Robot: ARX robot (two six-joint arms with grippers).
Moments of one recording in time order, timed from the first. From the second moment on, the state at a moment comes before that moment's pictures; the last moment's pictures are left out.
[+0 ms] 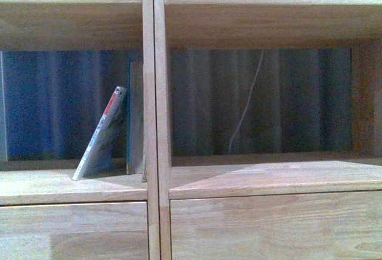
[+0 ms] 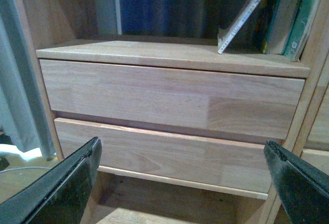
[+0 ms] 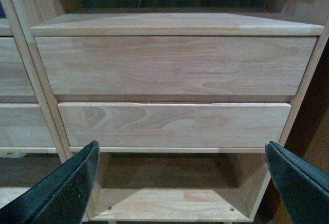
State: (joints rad) left arm -0.40 0.11 0.01 0.25 -0.59 0.06; right arm 0.00 0.01 0.01 0.00 0.00 0.00
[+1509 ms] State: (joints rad) left arm -0.01 0.00 0.01 -0.01 0.00 -0.01; right arm 0.00 0.01 0.01 0.00 0.00 0.00
